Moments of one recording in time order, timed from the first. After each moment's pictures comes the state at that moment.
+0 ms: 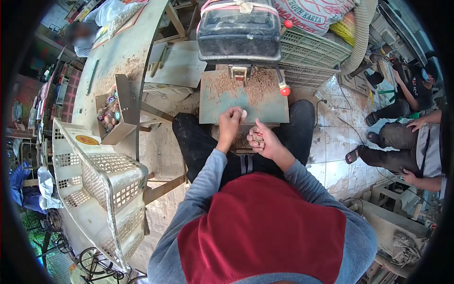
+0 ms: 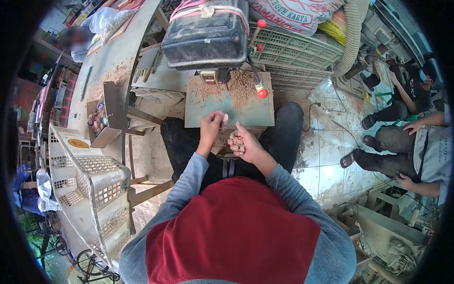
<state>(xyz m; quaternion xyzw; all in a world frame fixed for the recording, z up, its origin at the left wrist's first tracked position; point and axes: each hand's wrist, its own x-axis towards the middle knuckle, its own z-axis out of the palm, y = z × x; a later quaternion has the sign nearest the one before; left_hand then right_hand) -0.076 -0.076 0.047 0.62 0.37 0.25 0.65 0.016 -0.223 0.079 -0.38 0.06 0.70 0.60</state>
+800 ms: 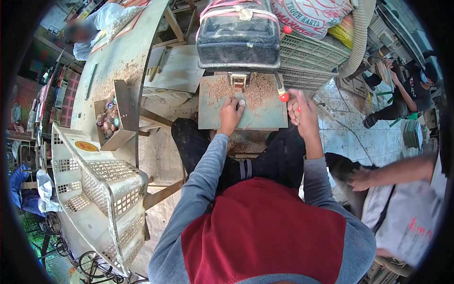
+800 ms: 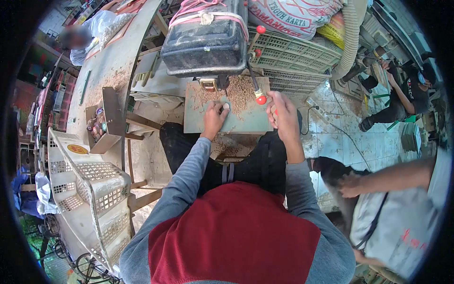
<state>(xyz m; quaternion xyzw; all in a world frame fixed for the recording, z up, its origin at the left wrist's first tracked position) -0.031 -0.030 0.005 0.86 0.29 0.30 0.29 0.101 -0.234 0.197 -0.59 -0.14 0.34 0.71</state>
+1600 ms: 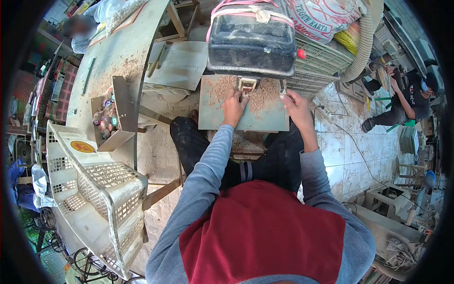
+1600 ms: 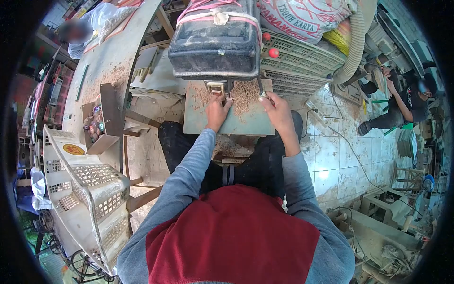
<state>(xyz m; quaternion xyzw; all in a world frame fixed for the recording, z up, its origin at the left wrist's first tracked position) -0.003 -0.017 0.016 0.84 0.35 0.31 0.27 0.130 -0.197 0.149 -0.78 -0.30 0.21 0.50</state>
